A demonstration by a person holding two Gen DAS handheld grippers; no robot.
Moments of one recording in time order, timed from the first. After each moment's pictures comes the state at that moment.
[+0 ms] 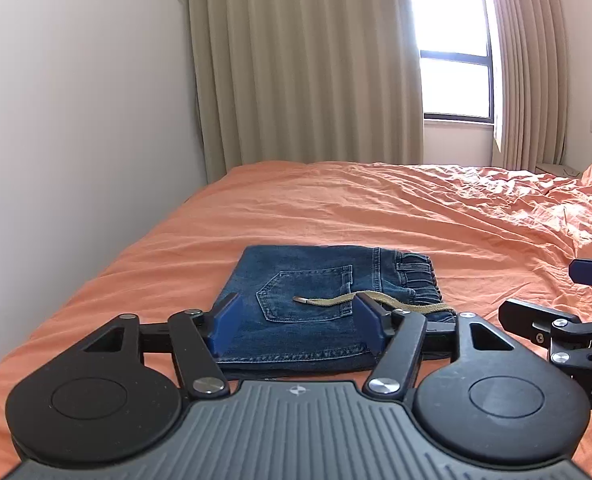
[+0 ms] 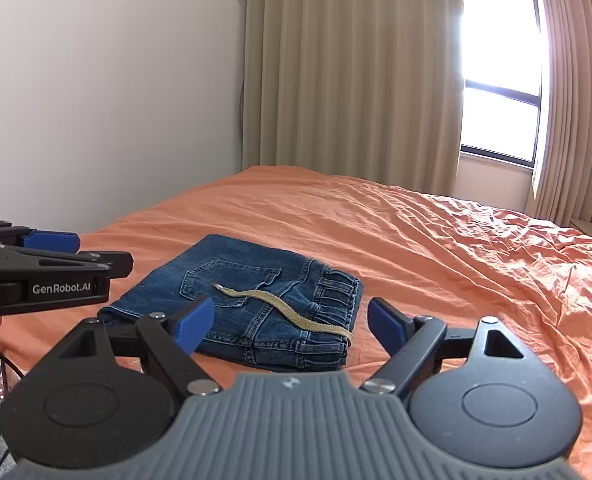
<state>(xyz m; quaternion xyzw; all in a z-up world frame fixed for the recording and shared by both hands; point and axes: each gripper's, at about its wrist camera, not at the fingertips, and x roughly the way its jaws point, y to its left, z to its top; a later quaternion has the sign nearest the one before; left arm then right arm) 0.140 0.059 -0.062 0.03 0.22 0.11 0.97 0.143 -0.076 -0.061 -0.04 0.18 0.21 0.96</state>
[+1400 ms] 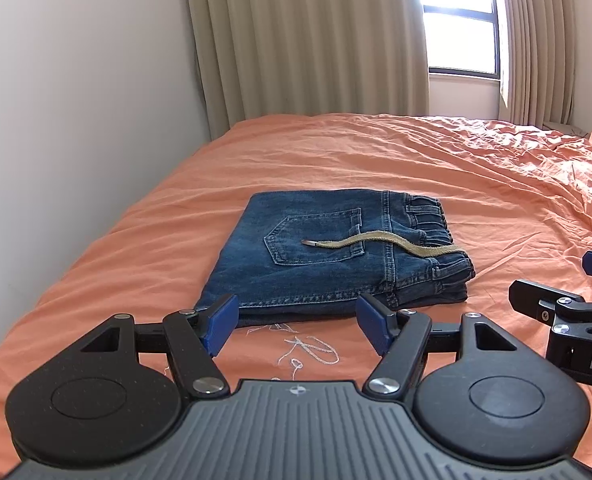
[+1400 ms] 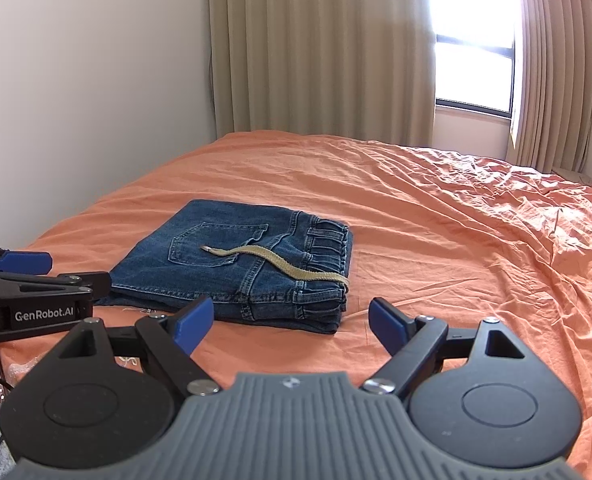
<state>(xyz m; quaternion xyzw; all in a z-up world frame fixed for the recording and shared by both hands) 0.138 0.064 -0.085 0.03 0.29 0.12 0.95 0.143 -0.070 -0.084 -0.01 0.24 0.17 0.96</state>
